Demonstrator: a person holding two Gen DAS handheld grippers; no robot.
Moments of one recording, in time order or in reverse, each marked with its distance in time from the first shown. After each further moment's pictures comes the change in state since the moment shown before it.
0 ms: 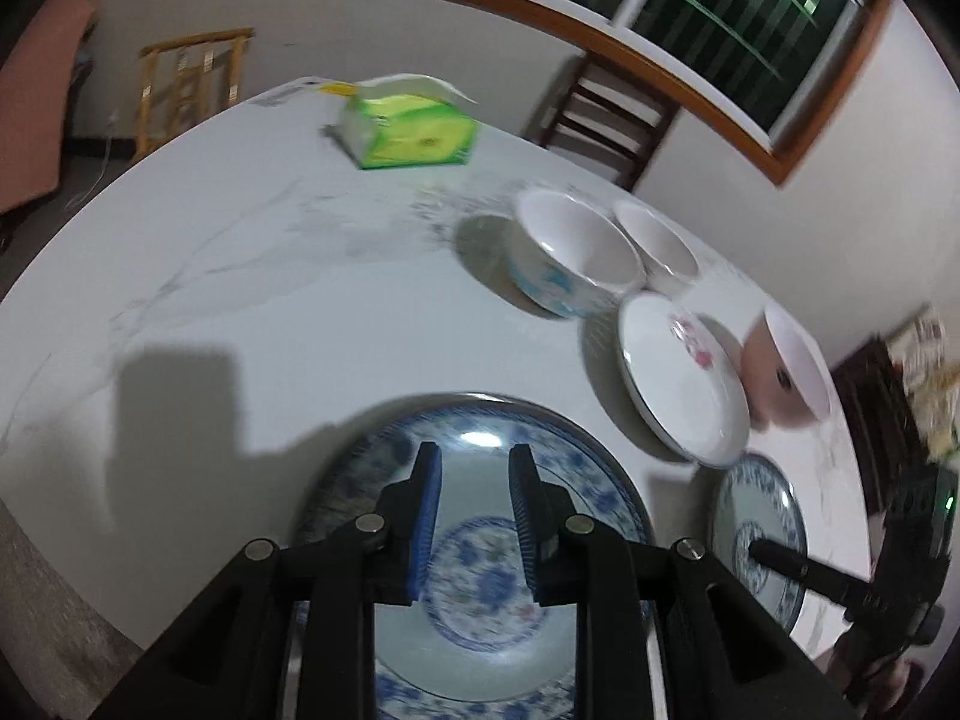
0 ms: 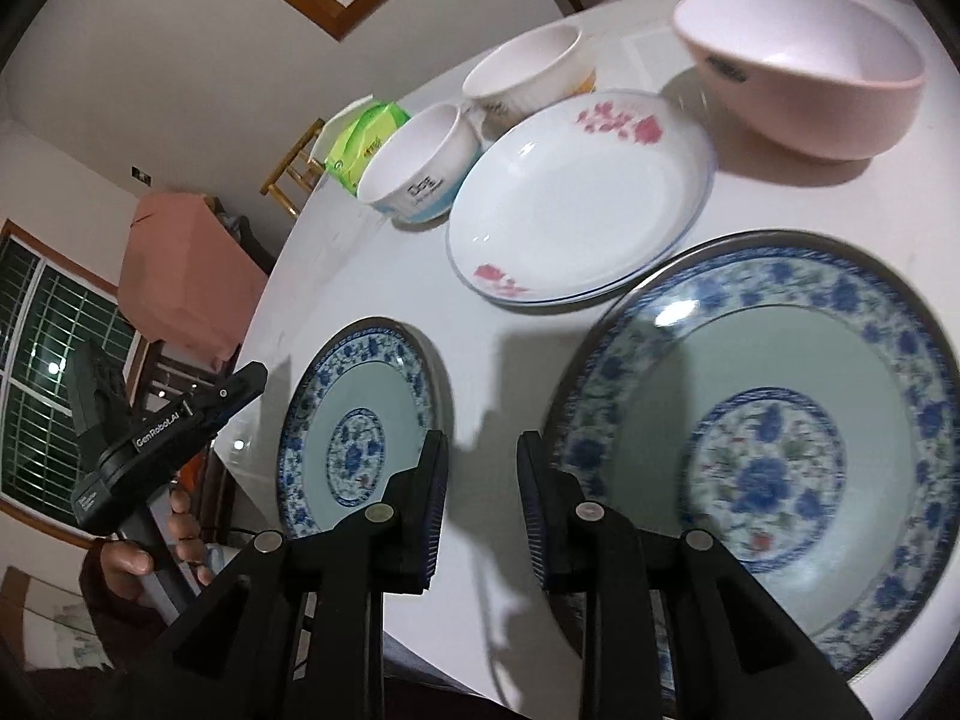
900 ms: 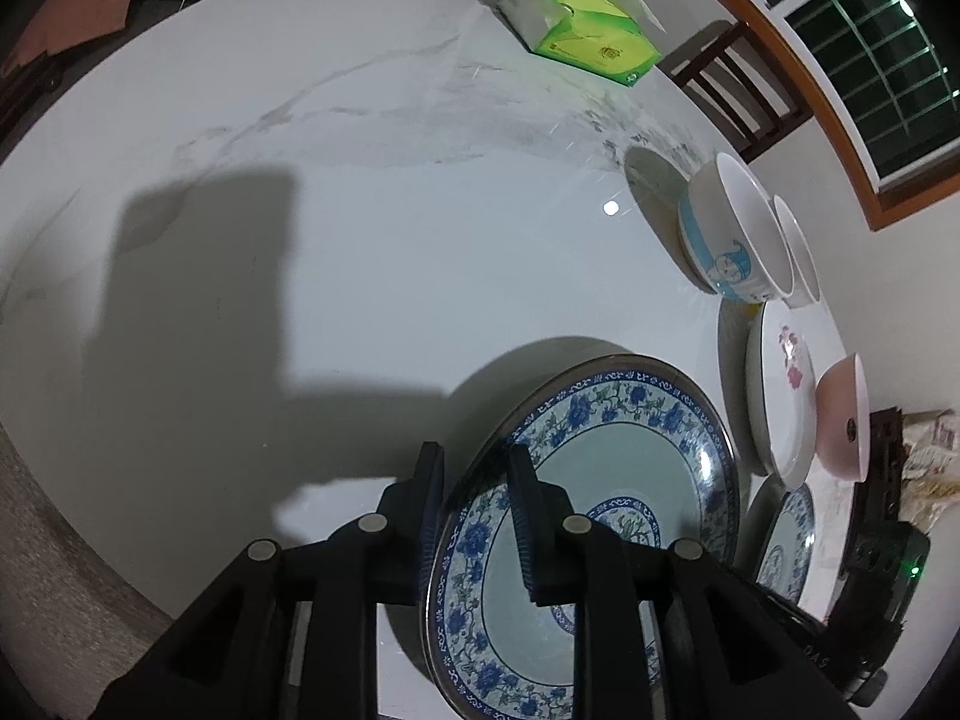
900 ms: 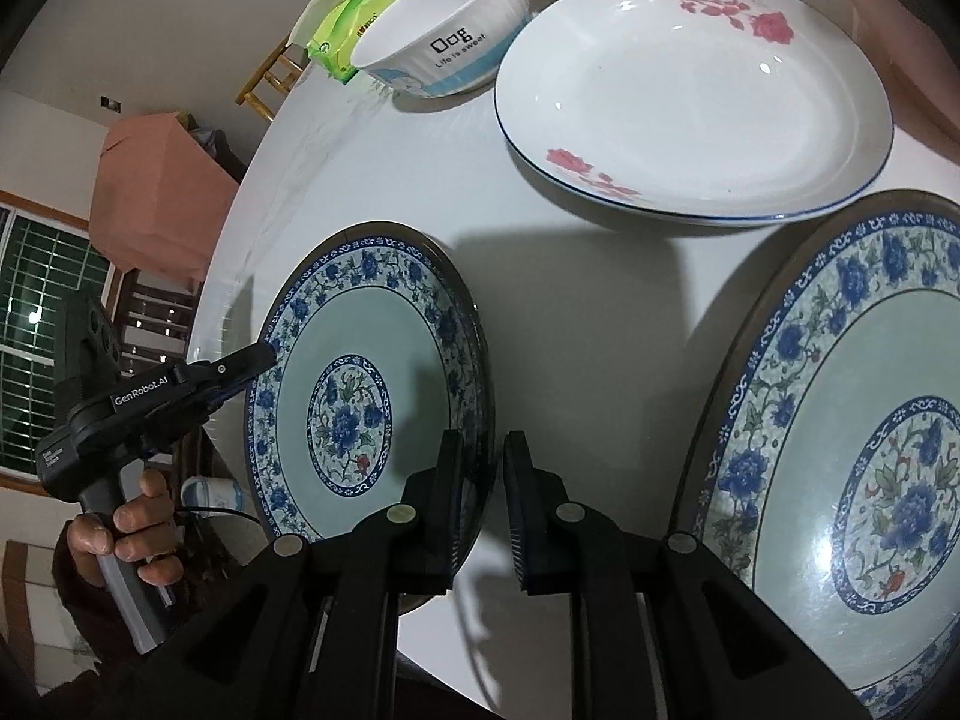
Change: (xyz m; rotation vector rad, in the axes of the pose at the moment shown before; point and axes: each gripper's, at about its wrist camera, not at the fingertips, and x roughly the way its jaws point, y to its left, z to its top) left arm 0.033 0.093 0.002 -0.315 0.250 0.054; right arm 0.084 0.031 0.005 -0.017 0.251 -0.045
